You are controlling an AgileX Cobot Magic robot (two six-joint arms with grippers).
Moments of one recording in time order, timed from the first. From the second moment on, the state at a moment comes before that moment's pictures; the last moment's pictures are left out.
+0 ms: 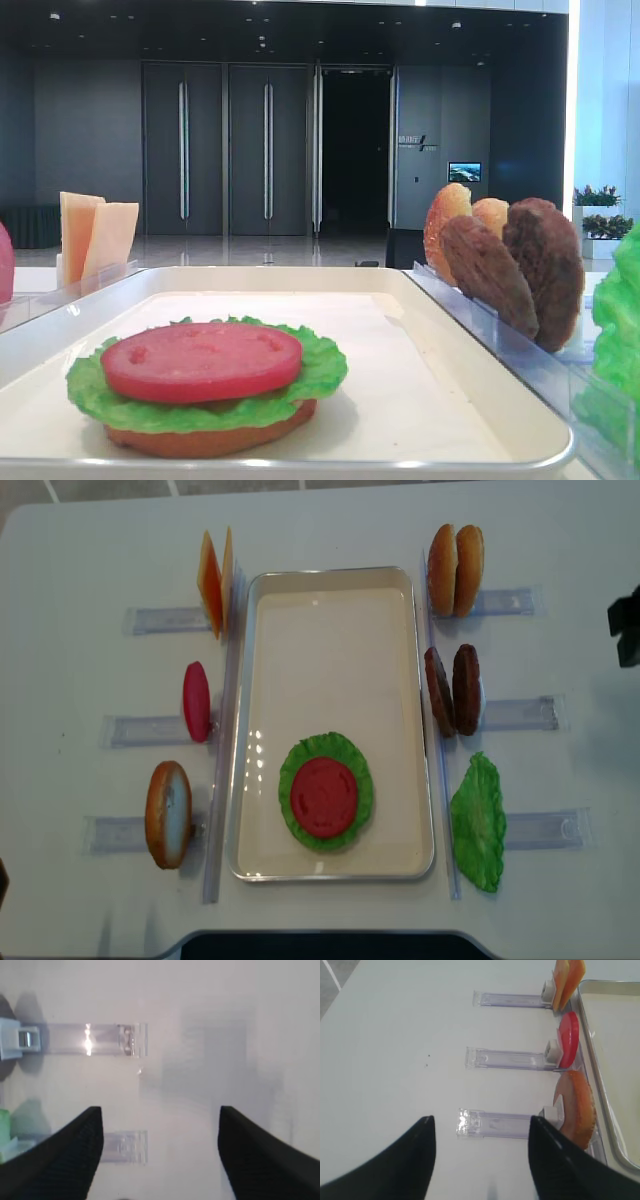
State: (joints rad) left arm 0.02 -0.01 -0.48 0.10 1.11 -0.09; right arm 0.04 1.33 -1.09 0.02 1.14 -0.03
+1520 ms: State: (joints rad) left arm 0.02 -0.01 -0.48 0.10 1.11 -0.09; right arm 0.65 1.60 -1.31 0.07 1.04 0.53
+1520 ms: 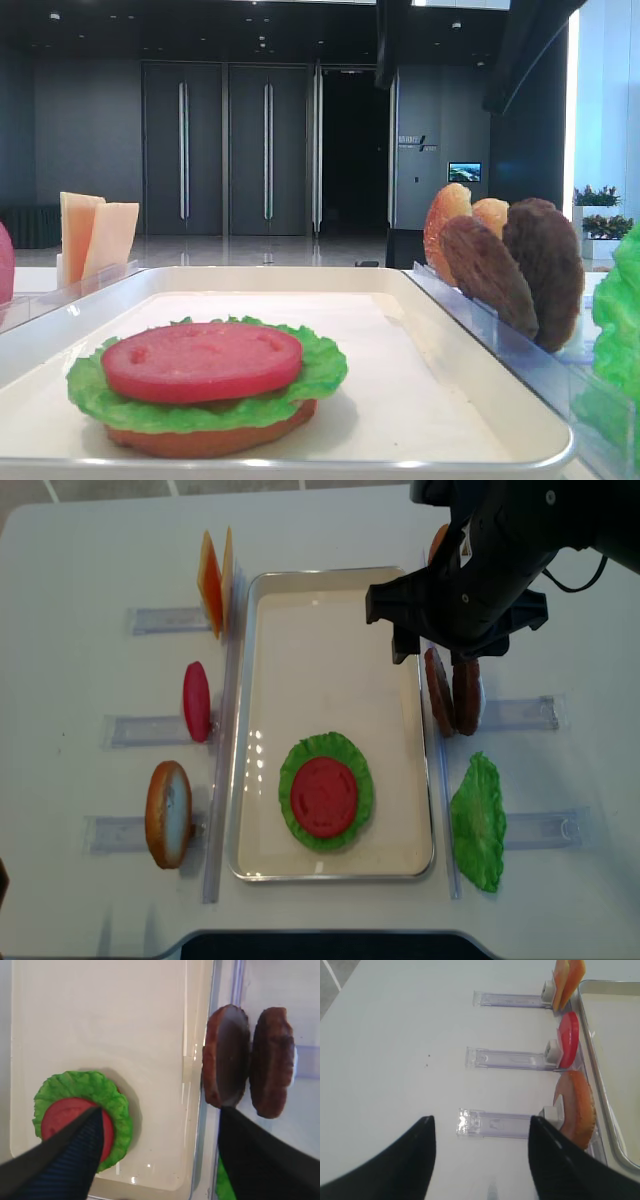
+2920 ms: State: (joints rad) left arm 0.02 -0.01 -0.48 0.10 1.11 -0.09; right arm 0.65 1.81 -1.31 -0.04 1.01 0.46
